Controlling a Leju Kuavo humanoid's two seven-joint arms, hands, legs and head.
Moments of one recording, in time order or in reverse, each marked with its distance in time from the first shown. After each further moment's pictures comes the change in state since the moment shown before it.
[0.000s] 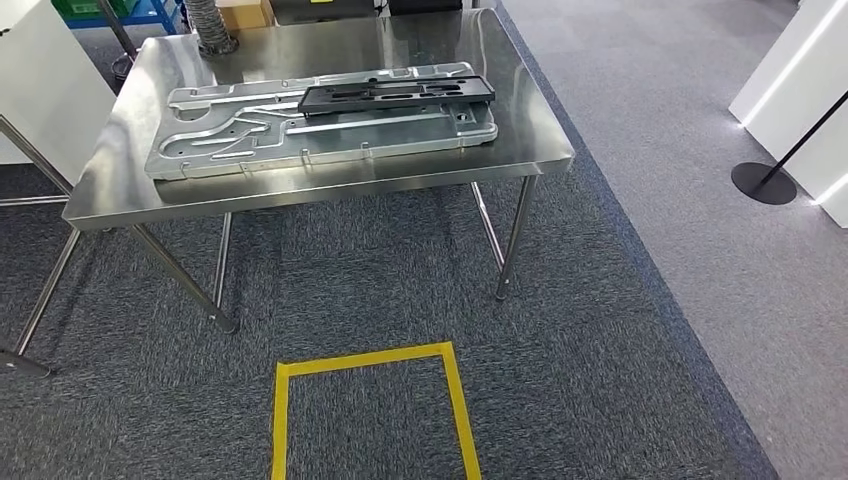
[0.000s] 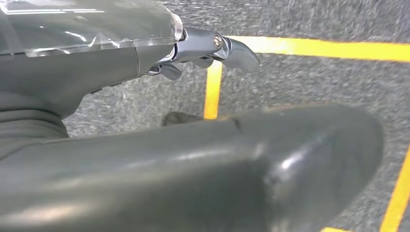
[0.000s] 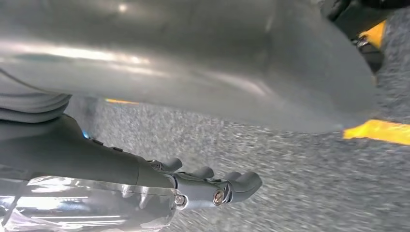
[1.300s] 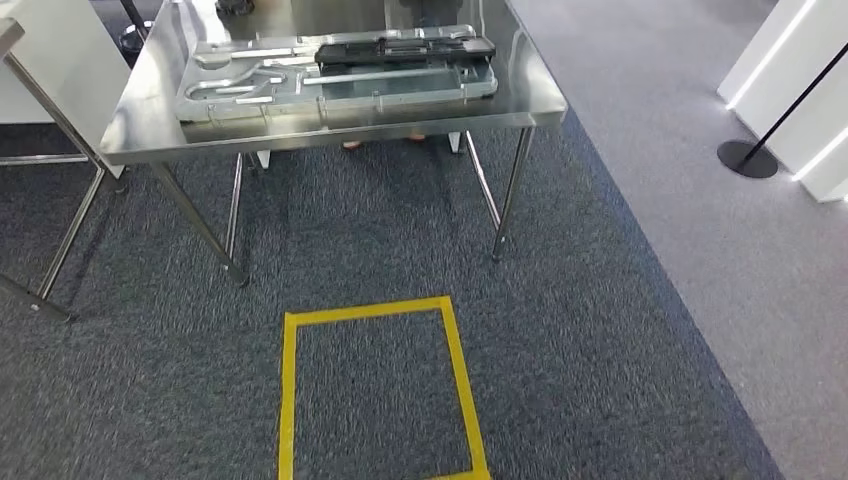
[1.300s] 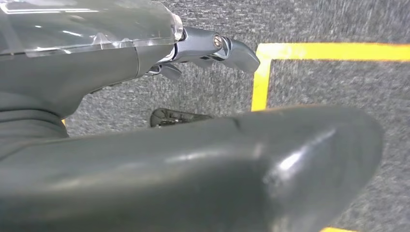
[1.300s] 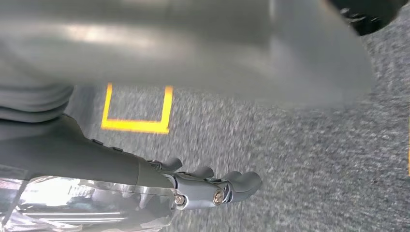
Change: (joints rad) left arm -0.015 0.000 -0.021 0.000 -0.031 -0.011 0.001; right arm -0.005 0.006 -0.045 0.000 -0.070 0.036 -0.067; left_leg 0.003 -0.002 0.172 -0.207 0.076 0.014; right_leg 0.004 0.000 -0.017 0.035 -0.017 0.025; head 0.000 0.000
